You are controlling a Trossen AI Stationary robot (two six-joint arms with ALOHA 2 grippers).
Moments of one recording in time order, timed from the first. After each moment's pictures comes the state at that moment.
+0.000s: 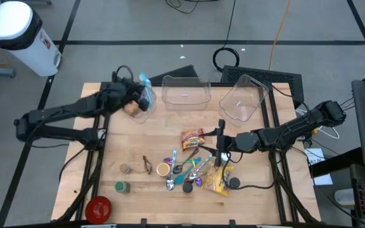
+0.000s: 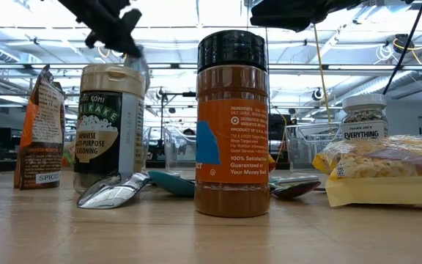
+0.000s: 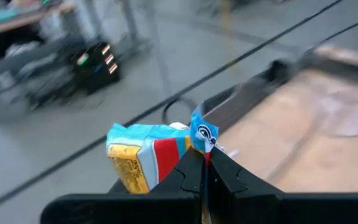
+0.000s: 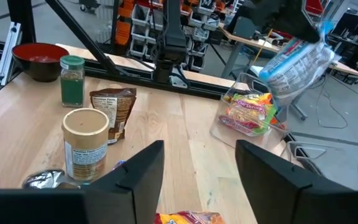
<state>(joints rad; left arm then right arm) 0.35 0.98 0.89 -0.33 -0.53 -0.12 0.31 1.25 0.73 0.31 0.47 -0.14</state>
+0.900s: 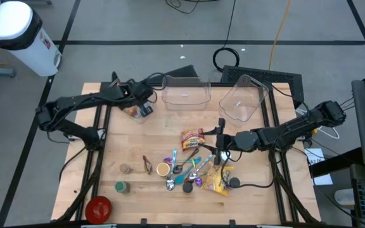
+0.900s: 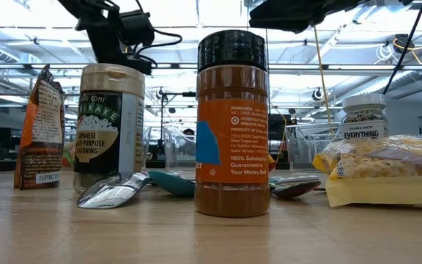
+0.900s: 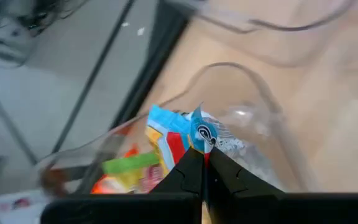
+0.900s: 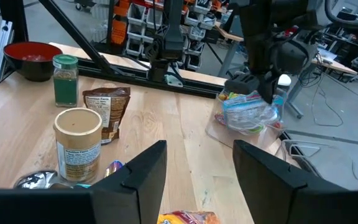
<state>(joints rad) 0.48 1.36 0.99 -0.69 -0.41 0.11 0.29 1.25 0.73 0.31 0.47 -0.15</state>
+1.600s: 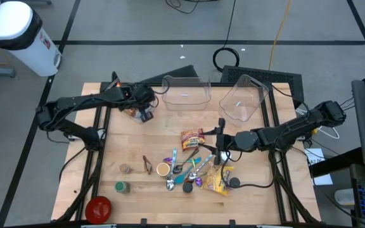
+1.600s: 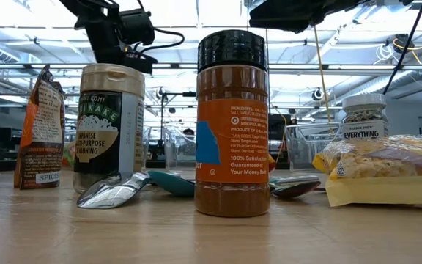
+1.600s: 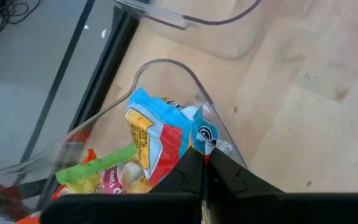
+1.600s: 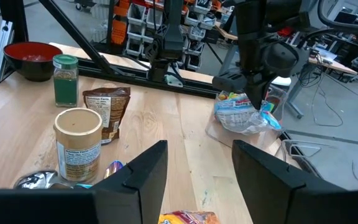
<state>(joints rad) 0.45 1.36 0.99 -0.72 -0.30 0.10 0.29 1.25 0.73 0.31 0.47 -0.15</state>
